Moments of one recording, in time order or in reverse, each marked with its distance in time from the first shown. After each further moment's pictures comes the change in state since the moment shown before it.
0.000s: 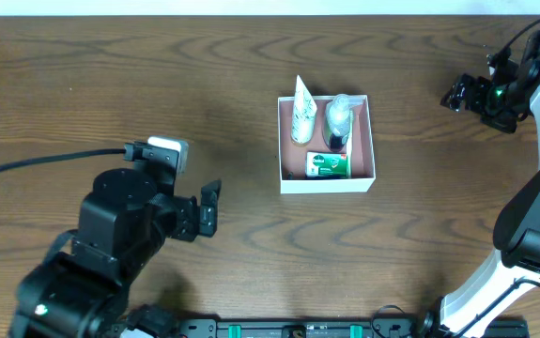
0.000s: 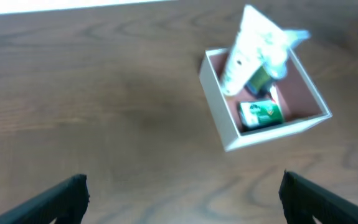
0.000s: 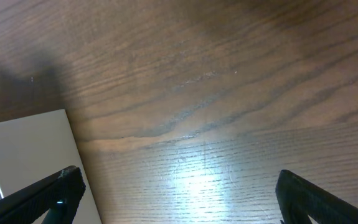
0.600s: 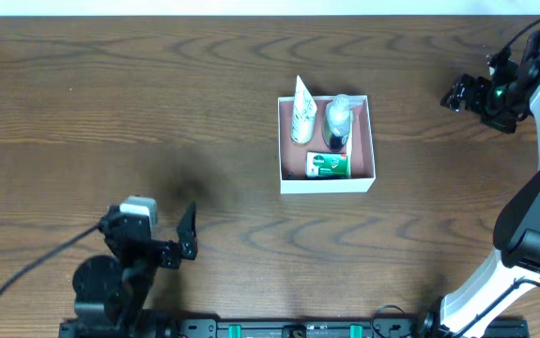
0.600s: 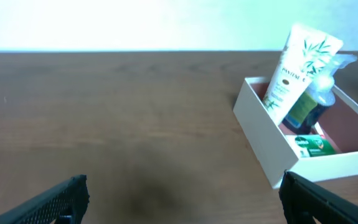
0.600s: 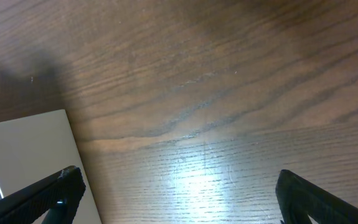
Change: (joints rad) left arm 0.379 -0.653 -0.727 0.429 0.243 0.146; right arm 0.000 0.000 0.000 0.000 0.000 0.000
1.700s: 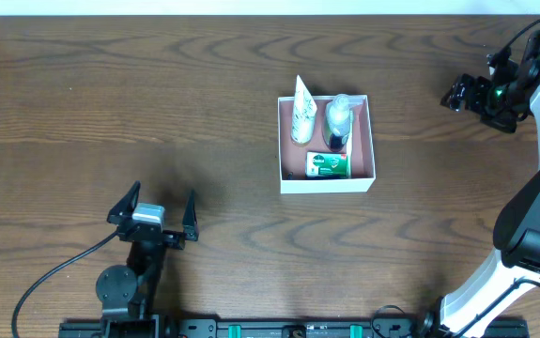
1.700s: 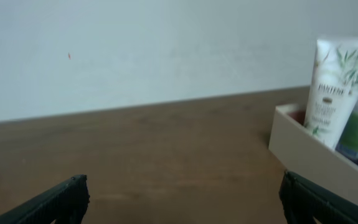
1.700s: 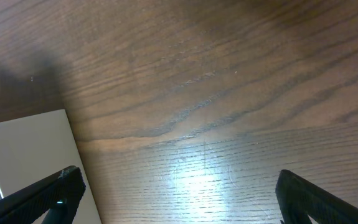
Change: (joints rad) left arm 0.088 -0.159 -0.448 0.569 0.038 0.097; right arm 0.000 0.000 0.000 0.000 0.000 0.000
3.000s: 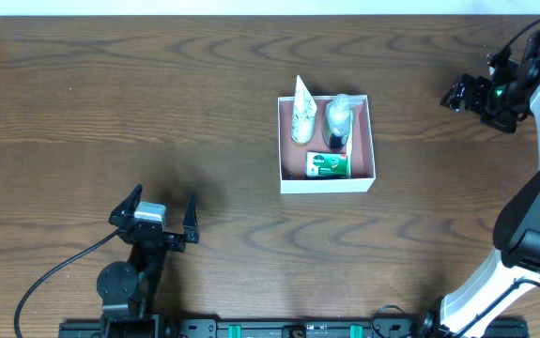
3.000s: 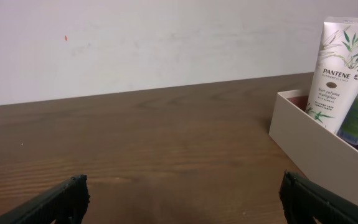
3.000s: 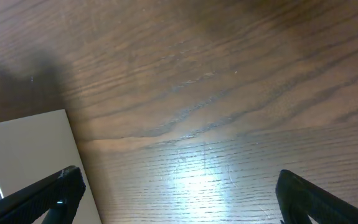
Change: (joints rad) left arm 0.000 0.000 0.011 -0.070 -0.002 0.003; right arm 0.000 0.000 0.000 0.000 0.000 0.000
